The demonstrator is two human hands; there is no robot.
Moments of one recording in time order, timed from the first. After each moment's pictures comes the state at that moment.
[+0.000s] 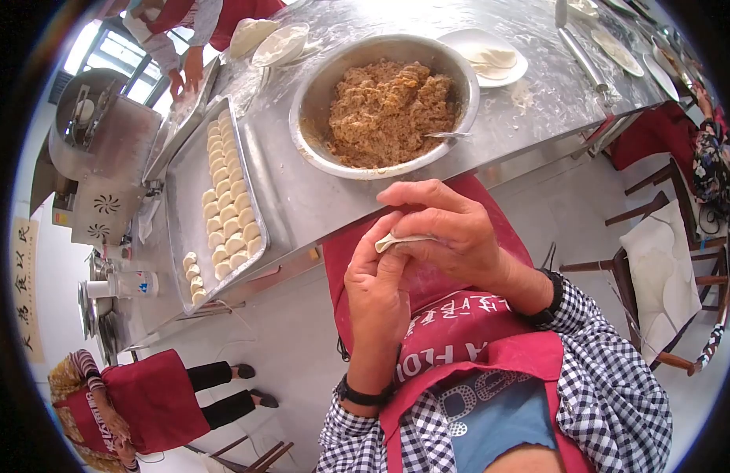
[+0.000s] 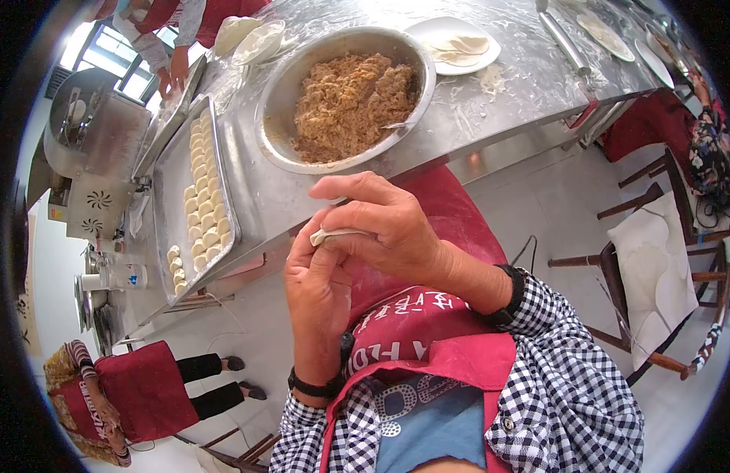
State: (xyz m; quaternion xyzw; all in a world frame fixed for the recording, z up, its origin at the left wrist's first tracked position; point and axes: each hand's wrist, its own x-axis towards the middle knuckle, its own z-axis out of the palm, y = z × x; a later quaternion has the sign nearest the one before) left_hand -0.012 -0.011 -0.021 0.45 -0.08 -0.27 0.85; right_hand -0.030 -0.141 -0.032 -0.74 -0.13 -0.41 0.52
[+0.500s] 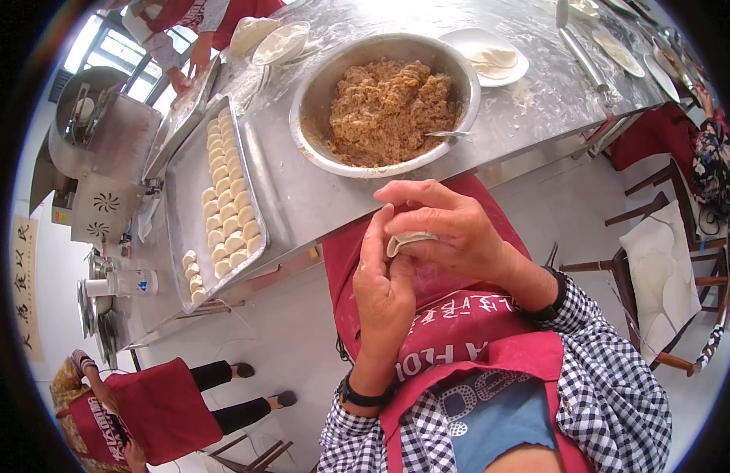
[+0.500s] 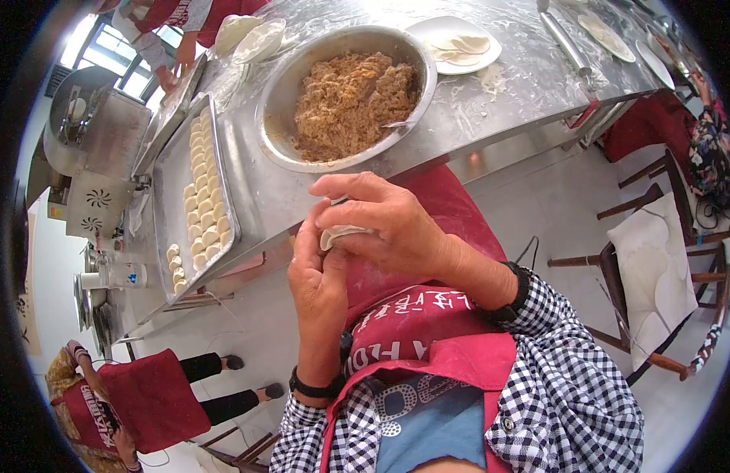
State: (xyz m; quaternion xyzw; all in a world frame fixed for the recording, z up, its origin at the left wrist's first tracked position) left_hand -0.014 -0.011 -0.014 0.71 -0.22 -0.12 0.66; right_hand -0.031 -0.147 -0.031 -0.77 -0.14 -0.34 0.52
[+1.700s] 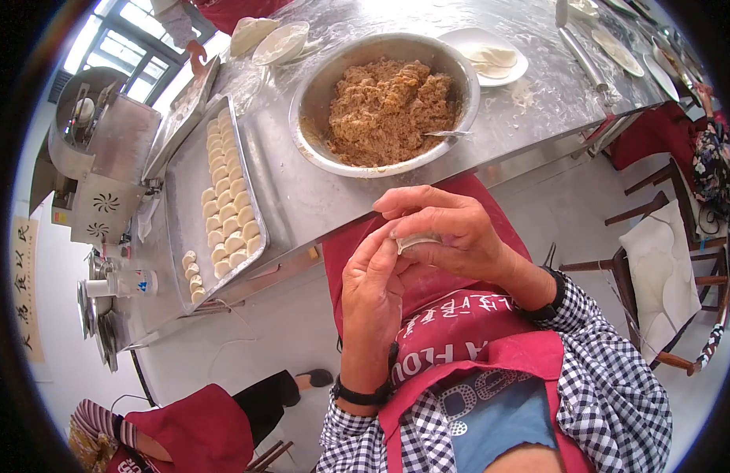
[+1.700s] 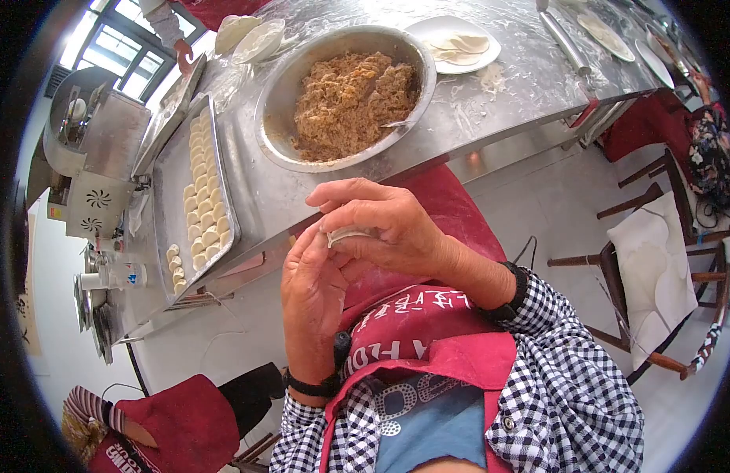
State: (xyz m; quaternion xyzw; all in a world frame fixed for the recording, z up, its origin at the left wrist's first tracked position) left_hand -0.006 -0.003 -0.015 0.44 -0.09 -0.33 0.83; right_hand -0.031 -0.149 -0.036 -0.72 -0.19 -0.30 0.60
